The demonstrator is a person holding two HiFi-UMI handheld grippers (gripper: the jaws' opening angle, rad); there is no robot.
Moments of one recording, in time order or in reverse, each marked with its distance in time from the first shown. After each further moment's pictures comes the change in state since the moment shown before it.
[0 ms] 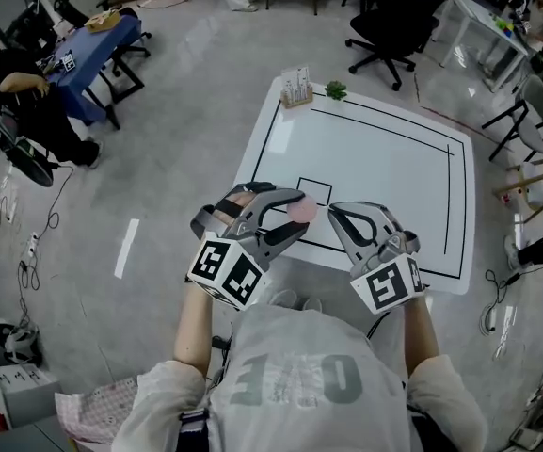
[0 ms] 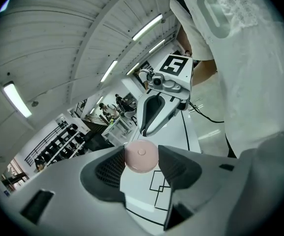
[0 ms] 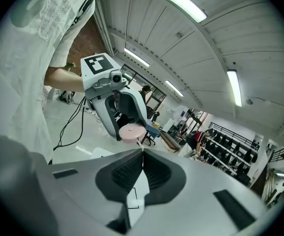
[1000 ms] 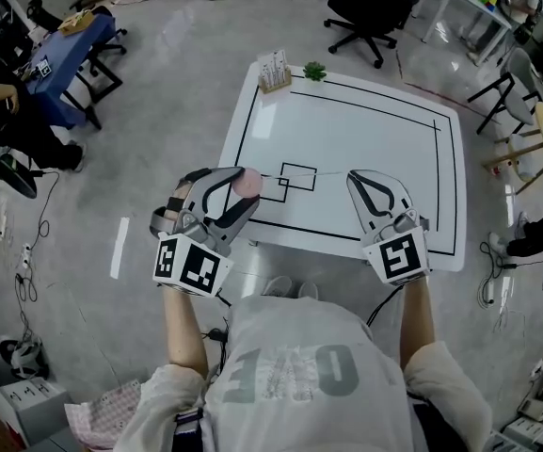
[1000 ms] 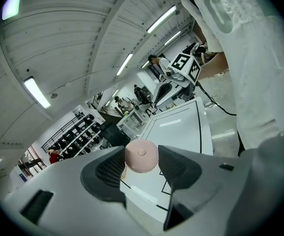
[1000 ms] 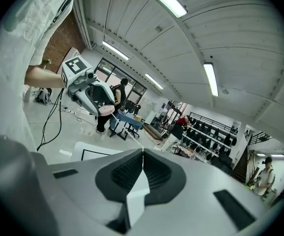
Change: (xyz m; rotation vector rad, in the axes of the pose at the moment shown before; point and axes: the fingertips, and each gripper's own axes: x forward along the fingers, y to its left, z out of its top) left arm -0.034 0.029 -0.053 -0.099 0.087 0.175; right arm -0.021 -0.049 -0.045 0.129 0.092 -0.202
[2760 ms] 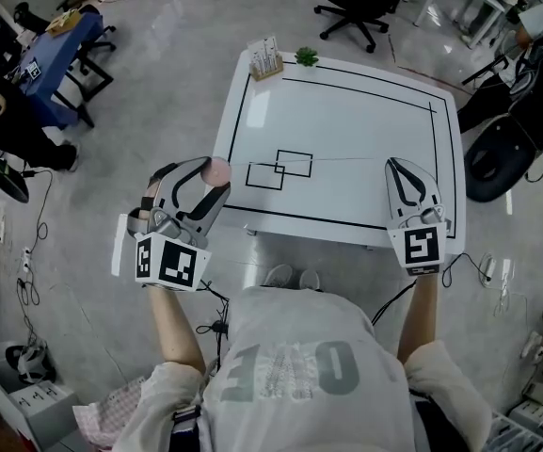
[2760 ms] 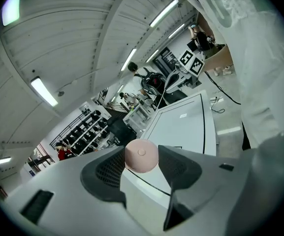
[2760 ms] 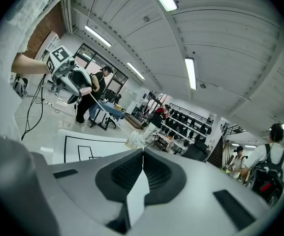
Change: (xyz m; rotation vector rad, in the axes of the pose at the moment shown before) left arm -0.026 0.016 -0.029 -0.002 0.069 0.070; right arm -0.047 -0.043 -0.052 0.107 0.127 -0.256
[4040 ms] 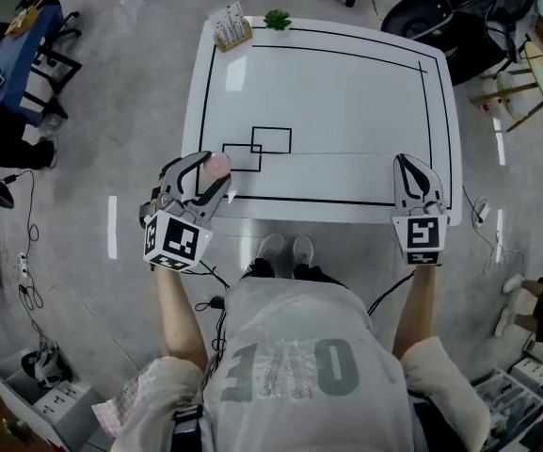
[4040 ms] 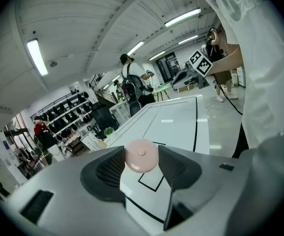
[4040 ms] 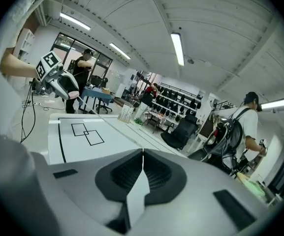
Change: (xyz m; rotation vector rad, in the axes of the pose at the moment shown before) left arm 0.087 -0.064 -0.055 -0.214 0.037 -0.200; right arm -0.008 -0.017 -0.112 0.143 0.239 -0.082
